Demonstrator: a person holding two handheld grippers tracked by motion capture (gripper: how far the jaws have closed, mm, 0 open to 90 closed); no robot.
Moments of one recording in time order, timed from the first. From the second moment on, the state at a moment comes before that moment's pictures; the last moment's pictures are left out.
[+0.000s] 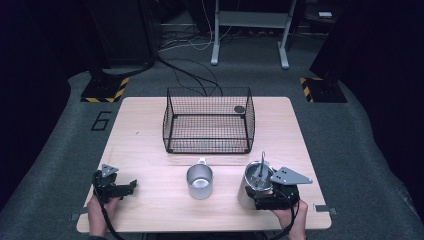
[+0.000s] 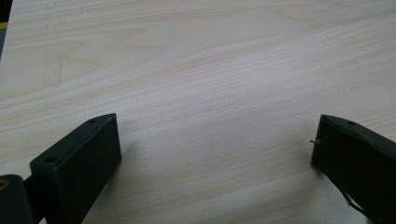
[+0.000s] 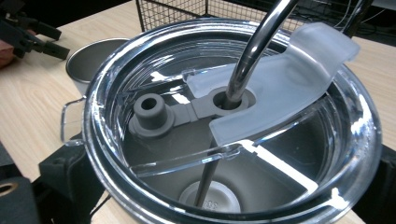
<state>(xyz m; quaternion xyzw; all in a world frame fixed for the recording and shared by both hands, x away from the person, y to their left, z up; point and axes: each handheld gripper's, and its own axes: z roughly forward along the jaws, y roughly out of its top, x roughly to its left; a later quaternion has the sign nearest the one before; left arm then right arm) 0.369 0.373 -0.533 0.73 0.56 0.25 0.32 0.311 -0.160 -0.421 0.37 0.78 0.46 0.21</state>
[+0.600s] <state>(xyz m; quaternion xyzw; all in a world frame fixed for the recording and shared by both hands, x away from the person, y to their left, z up) 0.369 0.373 -0.532 0.73 0.56 0.24 0.31 0.321 -0.165 -0.393 0.37 0.77 0.46 0.23</state>
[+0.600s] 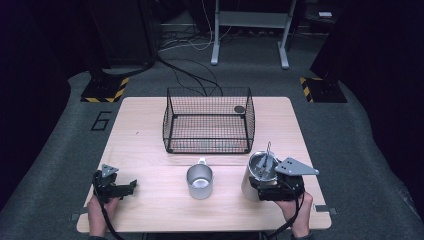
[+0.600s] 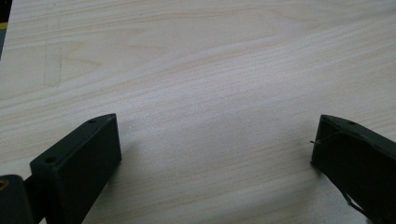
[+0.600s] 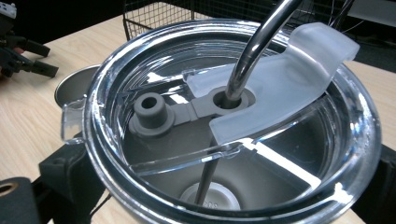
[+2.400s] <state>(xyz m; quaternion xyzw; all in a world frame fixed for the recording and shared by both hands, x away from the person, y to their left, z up) 0.370 0.373 -0.533 0.73 0.56 0.24 0.32 0.392 -0.148 -0.365 0.38 0.77 0.47 0.22</state>
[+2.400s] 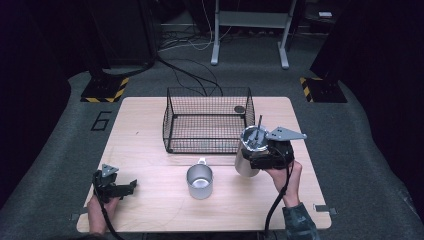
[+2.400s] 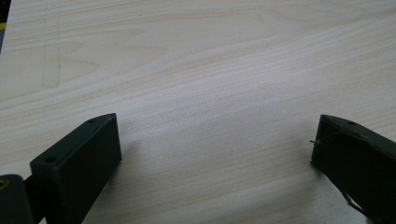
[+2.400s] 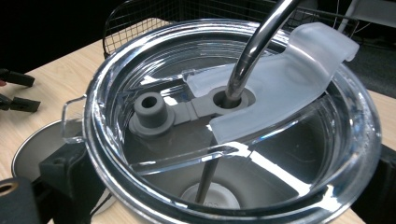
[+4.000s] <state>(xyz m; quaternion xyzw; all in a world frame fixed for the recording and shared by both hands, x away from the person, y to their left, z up) 0.369 0.373 -0.532 0.73 0.56 0.24 0.31 0.440 -0.129 -0.315 0.36 0.77 0.48 0.22</state>
